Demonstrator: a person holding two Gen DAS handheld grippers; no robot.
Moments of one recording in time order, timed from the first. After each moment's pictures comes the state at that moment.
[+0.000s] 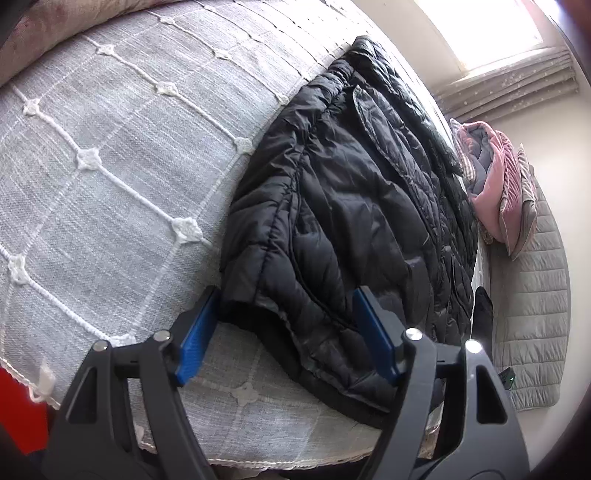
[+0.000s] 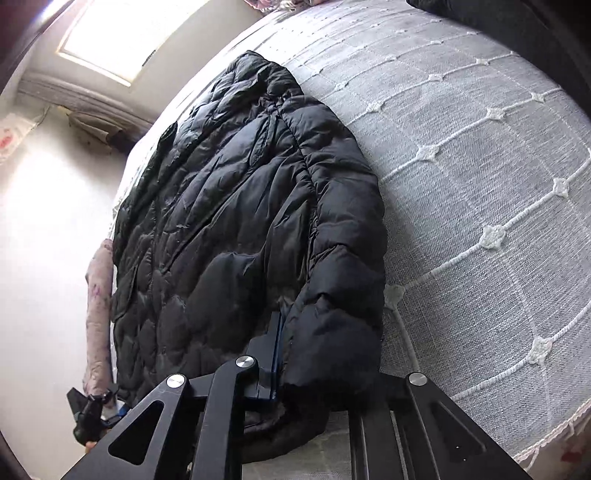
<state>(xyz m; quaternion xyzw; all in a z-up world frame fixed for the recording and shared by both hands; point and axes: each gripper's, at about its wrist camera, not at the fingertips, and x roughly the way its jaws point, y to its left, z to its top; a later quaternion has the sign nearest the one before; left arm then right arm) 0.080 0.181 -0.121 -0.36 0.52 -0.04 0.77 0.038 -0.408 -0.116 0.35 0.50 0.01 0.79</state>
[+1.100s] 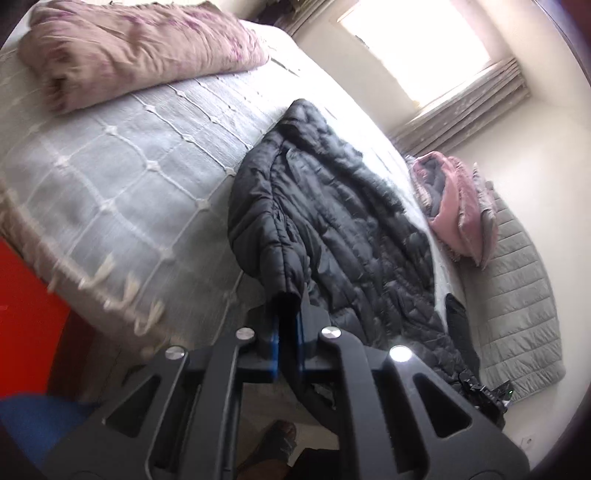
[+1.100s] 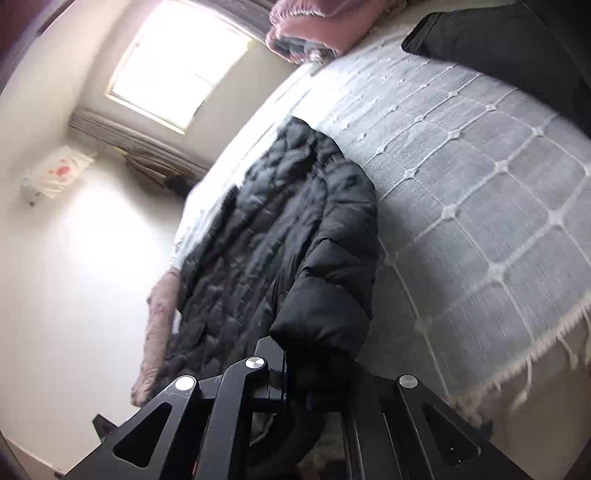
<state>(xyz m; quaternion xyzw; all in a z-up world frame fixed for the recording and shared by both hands) -0.022 0.185 -0.050 -0.36 0.39 -0.06 0.84 -0.067 -0.424 -0.068 0.41 0.35 0.08 0.84</state>
